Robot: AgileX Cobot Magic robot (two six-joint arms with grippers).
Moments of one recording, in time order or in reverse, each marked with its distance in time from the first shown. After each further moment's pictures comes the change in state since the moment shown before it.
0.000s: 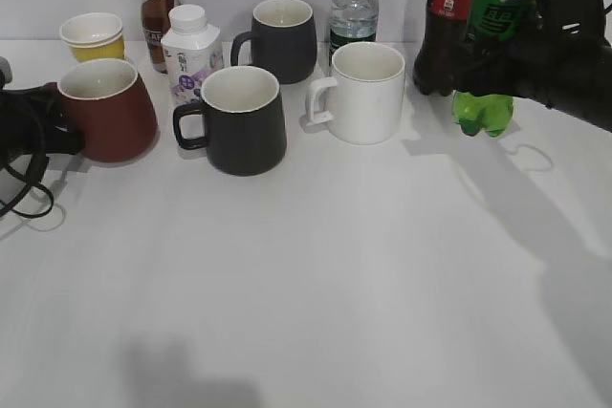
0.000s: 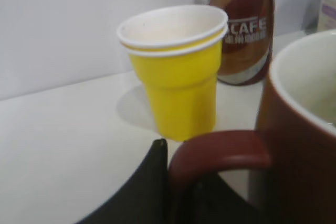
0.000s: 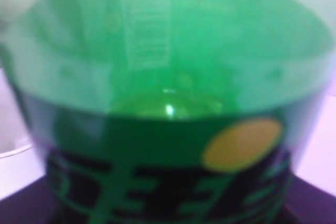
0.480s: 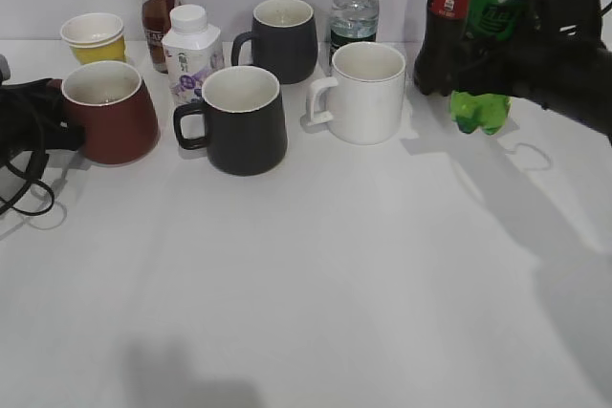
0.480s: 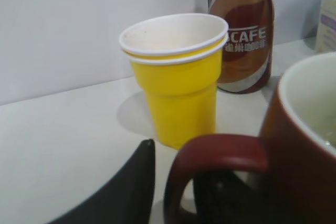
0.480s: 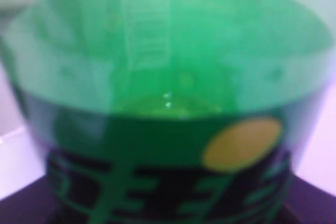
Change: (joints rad) left arm 0.000 0.009 -0.004 0.000 -0.026 -0.010; right arm 0.000 0.020 0.000 0.002 -0.046 -0.007
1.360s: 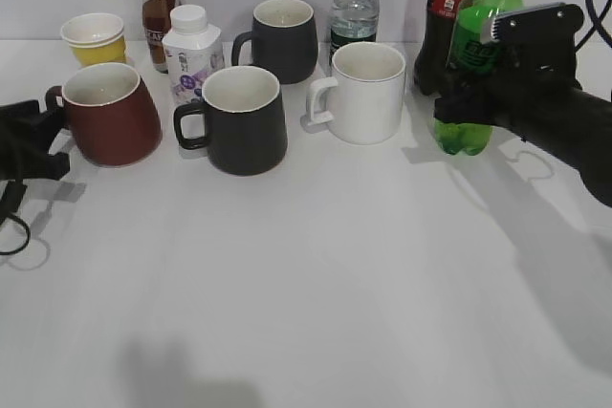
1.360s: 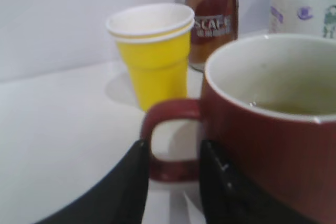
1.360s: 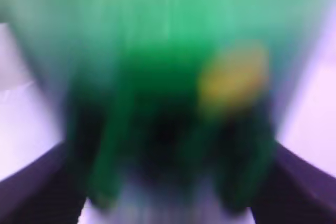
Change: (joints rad) left arm -0.003 -0.129 0.191 0.022 -0.019 -0.017; right arm 0.000 0.136 0.034 -0.019 -0.194 -0.001
